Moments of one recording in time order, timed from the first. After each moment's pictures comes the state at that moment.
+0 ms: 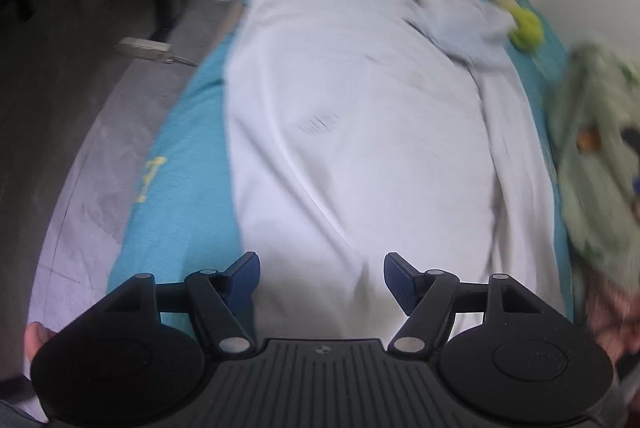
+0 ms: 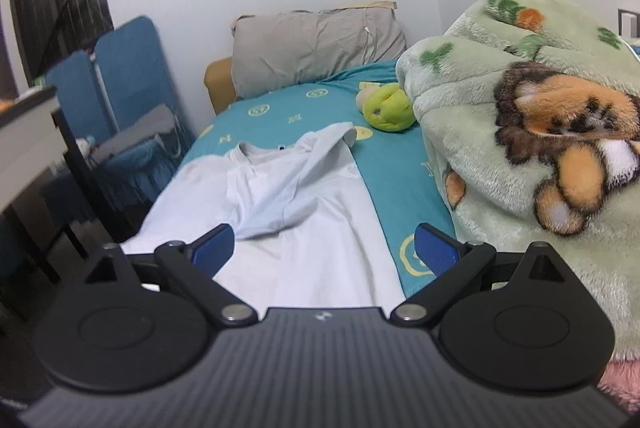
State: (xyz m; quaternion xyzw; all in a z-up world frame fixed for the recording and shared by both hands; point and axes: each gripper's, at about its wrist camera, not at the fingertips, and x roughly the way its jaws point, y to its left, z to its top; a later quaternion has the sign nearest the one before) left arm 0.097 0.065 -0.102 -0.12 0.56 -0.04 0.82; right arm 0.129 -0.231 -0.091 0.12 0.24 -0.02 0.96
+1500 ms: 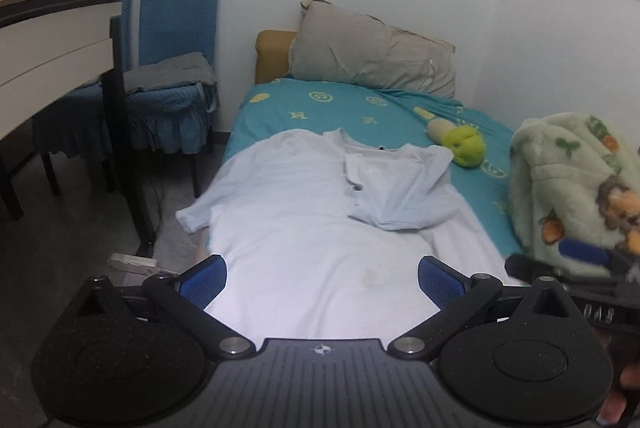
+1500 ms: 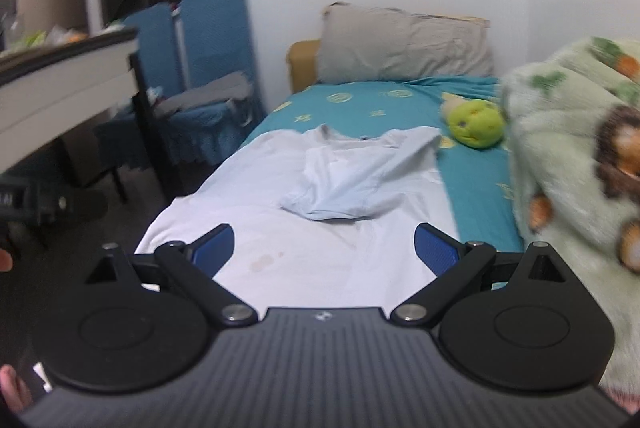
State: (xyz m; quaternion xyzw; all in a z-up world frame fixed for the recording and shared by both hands) left arm 0.120 0.041 -0.018 -0.02 0.30 -0.05 0.95; right arm 0.141 -0.166 -0.086 0.02 0.24 0.11 0.96
